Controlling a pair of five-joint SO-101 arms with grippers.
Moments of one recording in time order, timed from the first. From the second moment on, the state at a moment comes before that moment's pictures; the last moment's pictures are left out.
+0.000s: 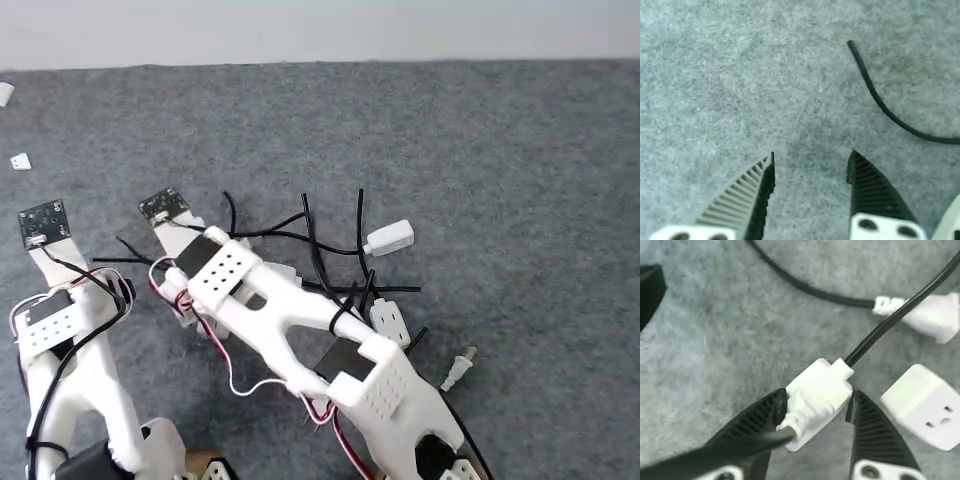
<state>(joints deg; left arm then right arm) -33.9 -22.5 56.8 44.1 -3.0 -56.0 36.7 -23.1 73.2 -19.3</state>
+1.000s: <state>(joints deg) -35.2 -22.5 56.8 44.1 -3.0 -57.2 50.7 -38.9 84.9 -22.0</state>
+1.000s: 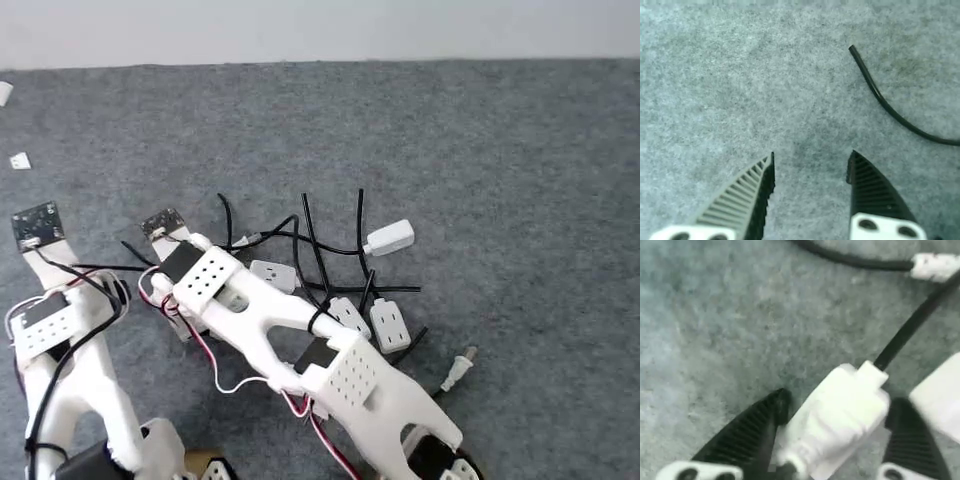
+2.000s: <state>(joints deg) -35.2 -21.9 55.9 41.6 -3.0 -49.7 34.0 -42.9 100.3 -3.6</state>
